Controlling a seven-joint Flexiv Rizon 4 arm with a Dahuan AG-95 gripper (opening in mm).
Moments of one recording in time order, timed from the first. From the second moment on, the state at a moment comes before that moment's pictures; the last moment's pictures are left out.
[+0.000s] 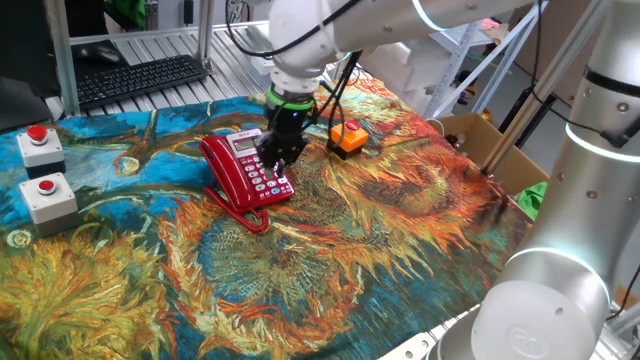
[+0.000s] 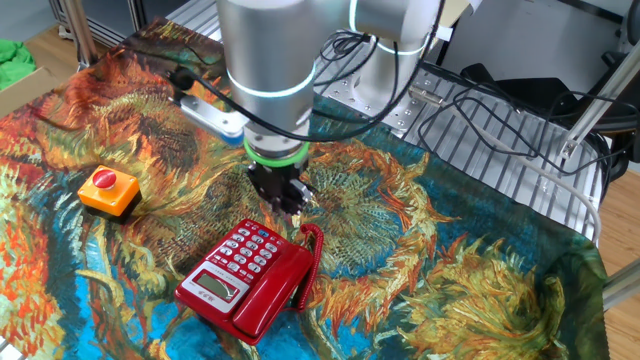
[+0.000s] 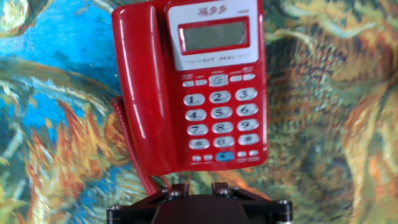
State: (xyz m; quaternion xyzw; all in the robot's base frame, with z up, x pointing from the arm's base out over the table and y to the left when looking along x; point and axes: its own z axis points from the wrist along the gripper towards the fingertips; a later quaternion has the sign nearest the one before) arm 0.530 0.015 0.103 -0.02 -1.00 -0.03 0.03
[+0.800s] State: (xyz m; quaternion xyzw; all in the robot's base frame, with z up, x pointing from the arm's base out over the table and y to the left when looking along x) arm 0.528 0.003 0.118 0.00 -1.00 -0.02 0.02
